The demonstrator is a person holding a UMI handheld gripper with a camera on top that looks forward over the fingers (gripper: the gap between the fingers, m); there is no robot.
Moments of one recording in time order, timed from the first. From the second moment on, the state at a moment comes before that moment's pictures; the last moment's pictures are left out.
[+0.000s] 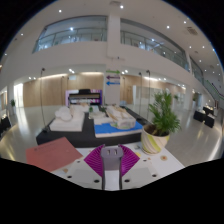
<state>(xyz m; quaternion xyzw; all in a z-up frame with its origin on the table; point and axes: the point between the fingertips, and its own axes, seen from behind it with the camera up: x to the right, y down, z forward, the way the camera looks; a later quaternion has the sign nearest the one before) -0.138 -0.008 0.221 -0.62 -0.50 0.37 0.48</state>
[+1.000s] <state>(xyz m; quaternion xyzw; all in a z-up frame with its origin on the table) 0.053 0.007 0.181 -0.73 -0.56 0.18 0.35</state>
